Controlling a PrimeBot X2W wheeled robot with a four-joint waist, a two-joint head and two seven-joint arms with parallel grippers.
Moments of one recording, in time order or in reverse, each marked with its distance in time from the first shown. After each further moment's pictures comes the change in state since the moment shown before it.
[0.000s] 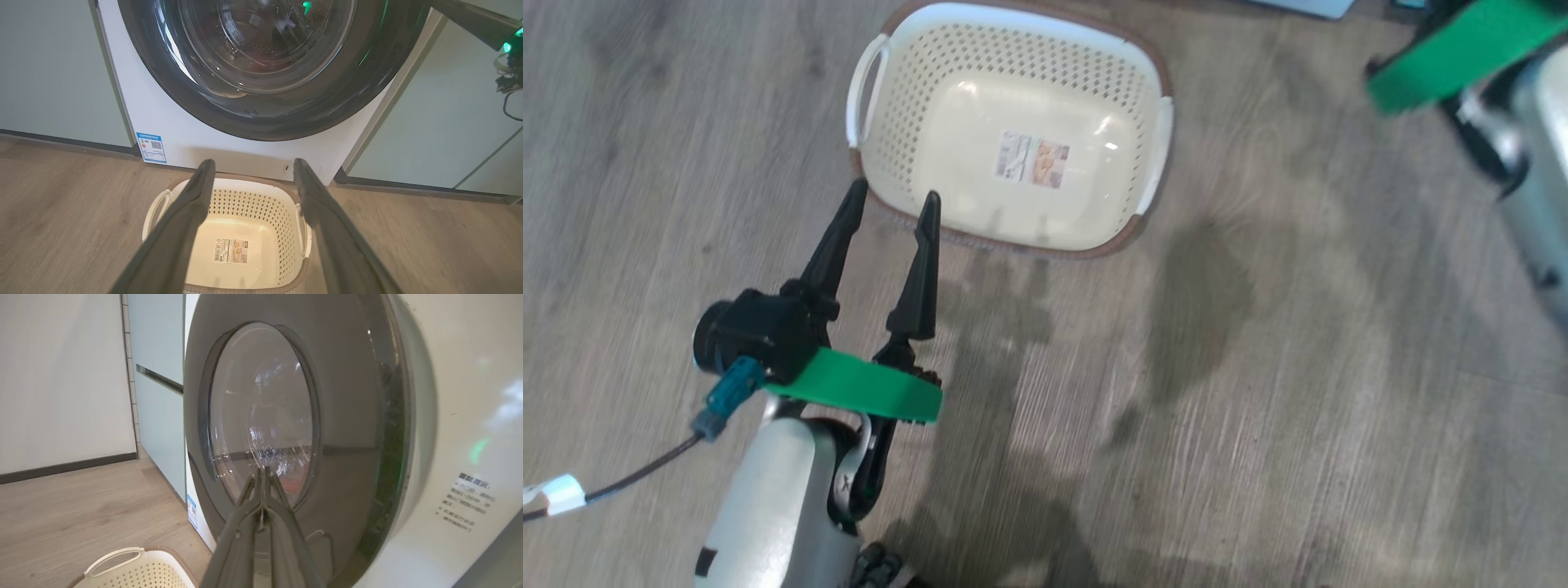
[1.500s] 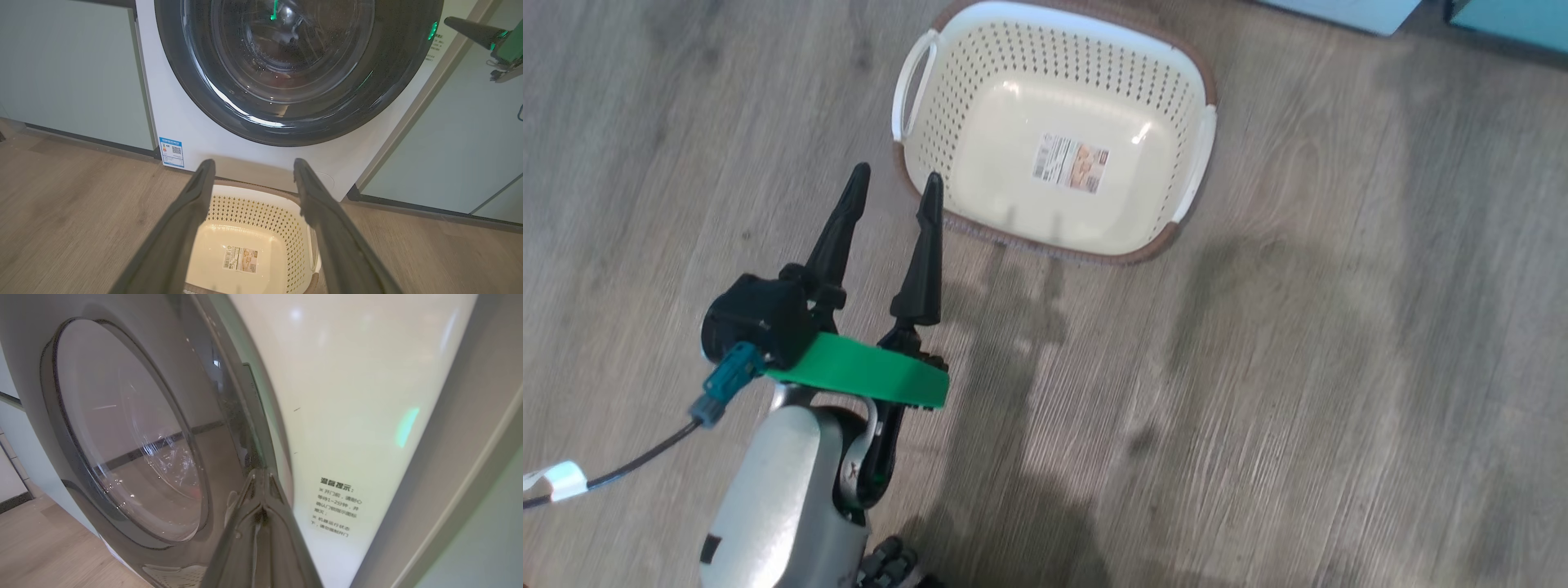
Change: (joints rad) left arm -0.037 -0.002 -0.031 0.002 -0.071 0.042 0.000; right arm -0.389 0.114 -0.352 0.638 -0.193 0.007 0.000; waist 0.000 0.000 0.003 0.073
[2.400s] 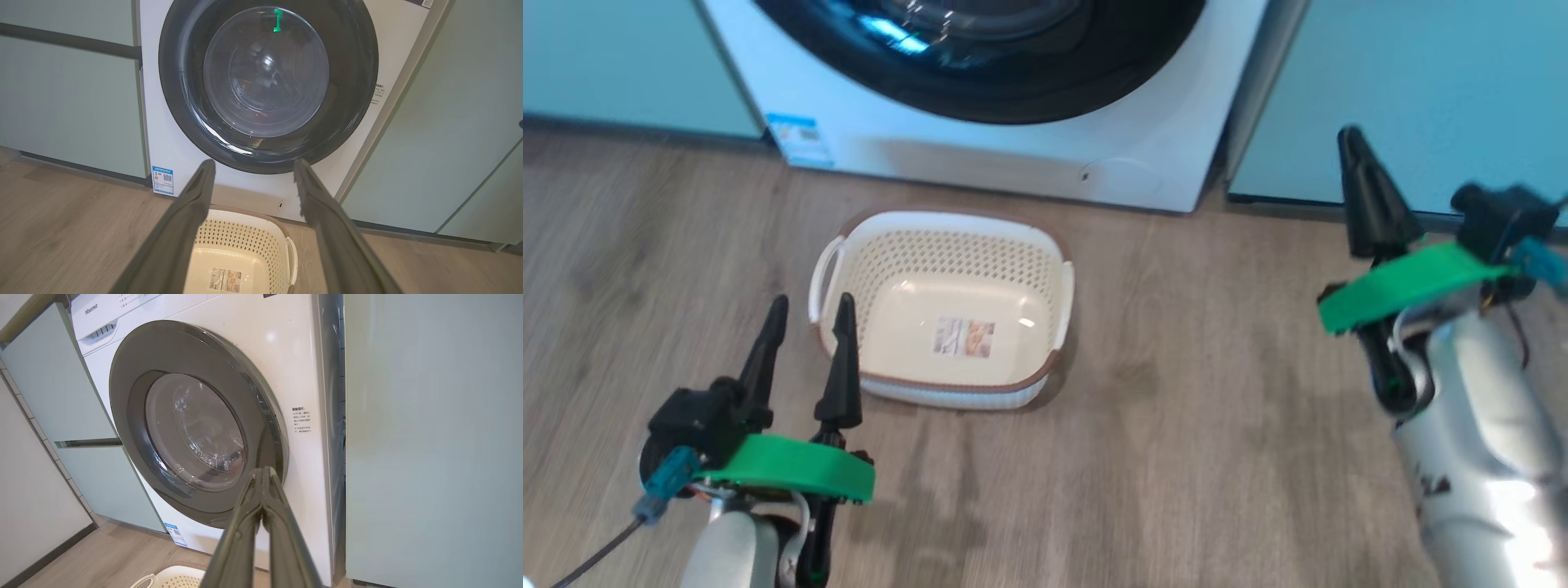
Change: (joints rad) left arm 0.230 0.002 0.181 0.028 0.041 -0.045 0.000; right arm 0.862 0.145 -0.038 -0.545 0.246 -0.007 0.000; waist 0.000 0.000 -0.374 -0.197
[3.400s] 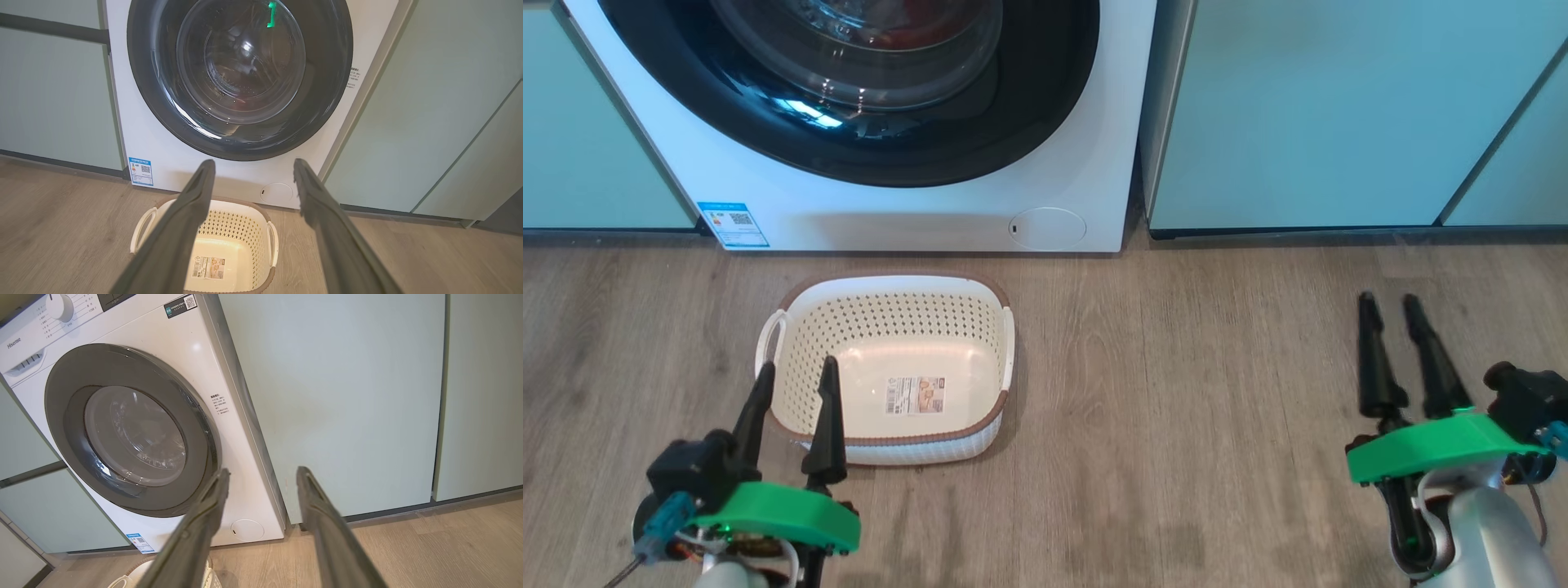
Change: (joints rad) left arm 0.083 0.000 0.053 0.059 -0.006 -0.008 0.000; right arm 0.414 0.095 -0.170 -0.237 -0.008 0.000 0.000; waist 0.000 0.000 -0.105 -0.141
